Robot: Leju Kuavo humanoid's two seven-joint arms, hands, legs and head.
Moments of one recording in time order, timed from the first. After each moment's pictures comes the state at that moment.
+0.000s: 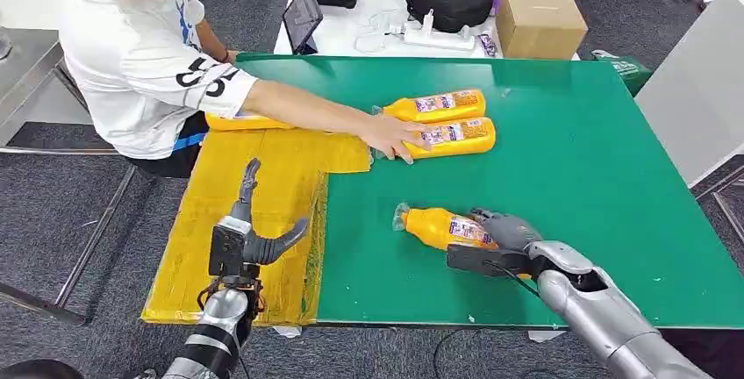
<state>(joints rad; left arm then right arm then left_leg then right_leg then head) -0.27 -0.23 -0.10 -0.98 -0.26 0.28 -0.64 -0.42 -0.50 0.75 -1.09 0.61 0.20 -0.05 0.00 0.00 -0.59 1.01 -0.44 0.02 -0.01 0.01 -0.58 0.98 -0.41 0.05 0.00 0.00</state>
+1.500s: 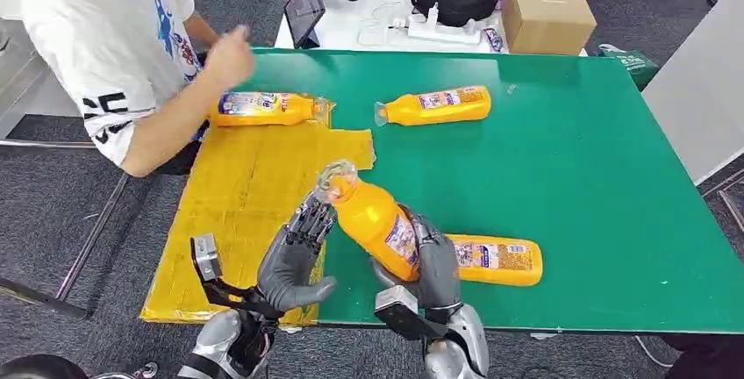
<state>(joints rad) -0.12 -0.17 -0.34 -1.28 0.27 -0.49 -0.47 -0.01 0.19 0.33 -1.27 0.69 -0.56 -0.64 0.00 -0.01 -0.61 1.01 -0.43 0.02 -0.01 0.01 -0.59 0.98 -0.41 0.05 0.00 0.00</state>
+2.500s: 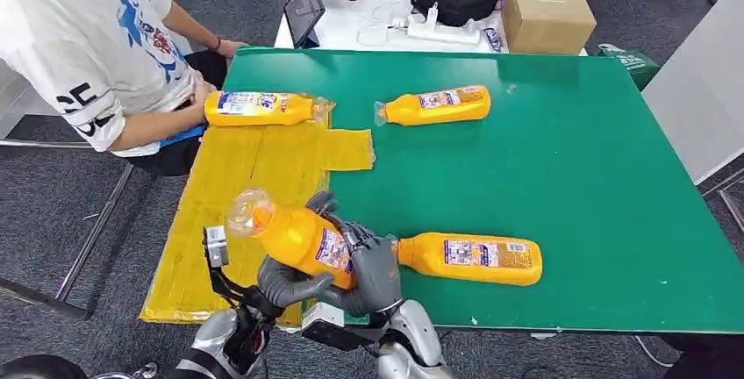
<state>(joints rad) -0.16 -0.14 -0.35 -1.16 0.41 -0.52 -0.39 -0.15 0.24 0.57 -1.02 0.80 -0.62 -0.56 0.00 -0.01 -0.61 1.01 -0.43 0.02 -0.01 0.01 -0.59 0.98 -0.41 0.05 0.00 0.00</state>
